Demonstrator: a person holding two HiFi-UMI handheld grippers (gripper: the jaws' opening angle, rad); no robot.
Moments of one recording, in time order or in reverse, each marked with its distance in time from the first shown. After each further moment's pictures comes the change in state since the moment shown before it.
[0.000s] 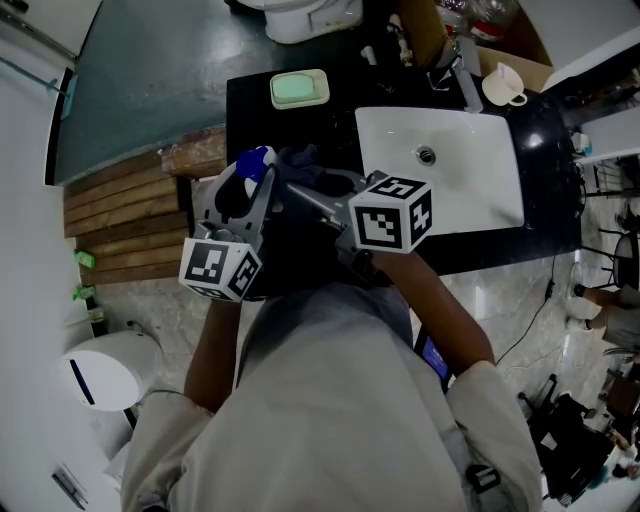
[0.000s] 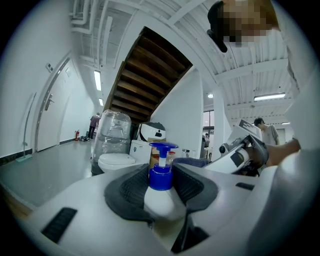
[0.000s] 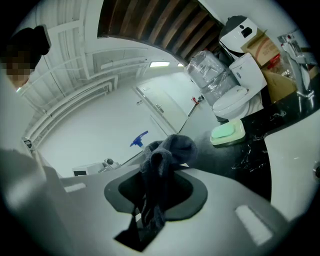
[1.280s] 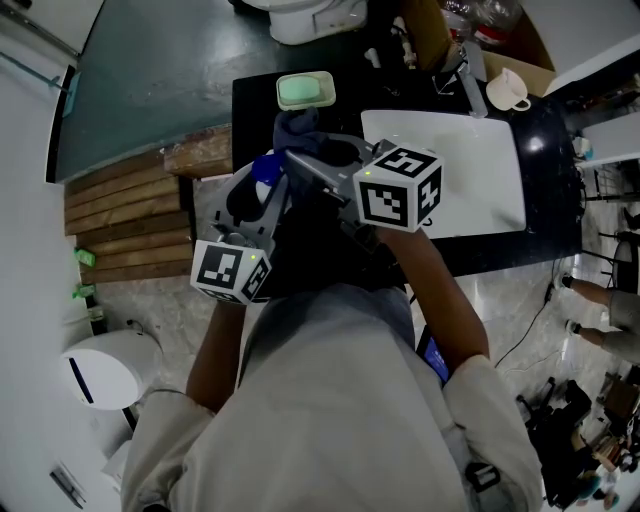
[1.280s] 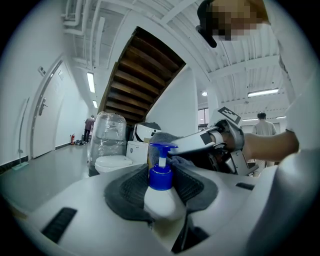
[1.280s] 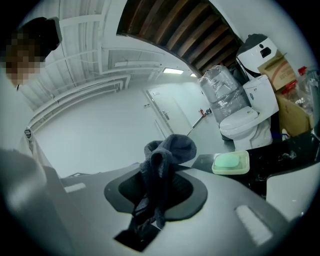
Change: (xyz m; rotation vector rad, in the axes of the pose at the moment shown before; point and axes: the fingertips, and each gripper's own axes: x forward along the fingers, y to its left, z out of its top) left arm 0.001 -0.010 -0.004 0.057 0.002 -0.037; right arm 0.011 0.000 0.056 -0.193 -0.062 0.001
